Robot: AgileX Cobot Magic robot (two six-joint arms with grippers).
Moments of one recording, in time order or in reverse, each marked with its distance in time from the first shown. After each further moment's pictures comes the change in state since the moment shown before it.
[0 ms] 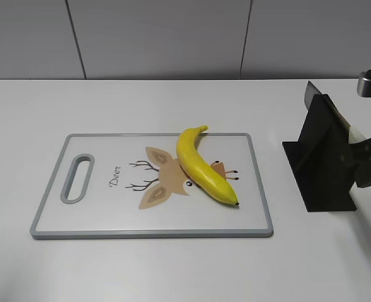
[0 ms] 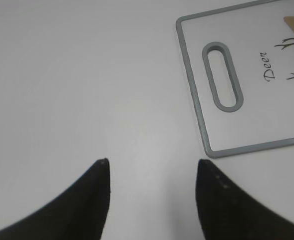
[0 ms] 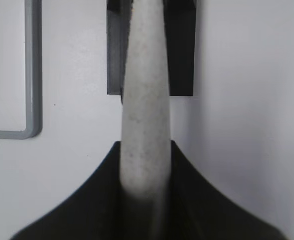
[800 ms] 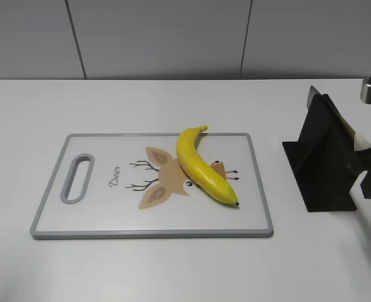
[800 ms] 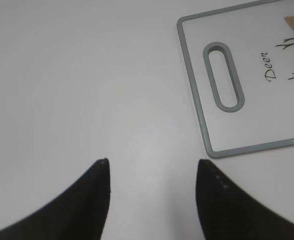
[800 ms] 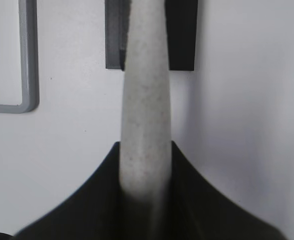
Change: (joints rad) left arm 0.000 0.000 0.000 0.004 0.000 0.000; right arm 0.000 -0.019 0.000 0.006 0.072 0.000
